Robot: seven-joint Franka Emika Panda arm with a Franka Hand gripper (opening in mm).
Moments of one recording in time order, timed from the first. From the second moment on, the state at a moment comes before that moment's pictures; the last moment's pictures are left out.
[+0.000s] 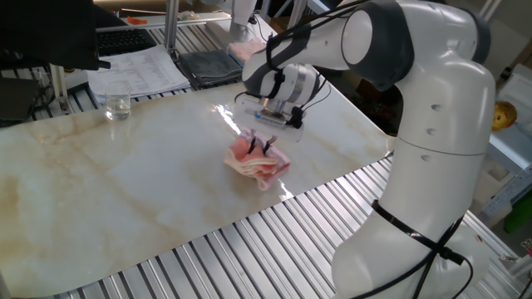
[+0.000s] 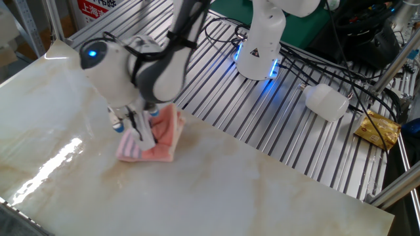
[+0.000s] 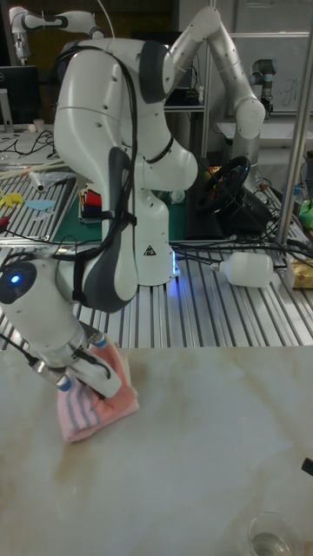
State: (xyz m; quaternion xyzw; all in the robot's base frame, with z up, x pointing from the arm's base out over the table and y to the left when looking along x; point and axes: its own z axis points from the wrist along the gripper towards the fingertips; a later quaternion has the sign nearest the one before) arm 0.509 -0.126 0.071 -0.33 -0.93 -0.09 0.13
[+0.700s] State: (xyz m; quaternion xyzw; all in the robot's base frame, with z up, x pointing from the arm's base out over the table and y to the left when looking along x) arm 0.499 -0.112 0.073 -0.32 -0.93 -0.08 0.15
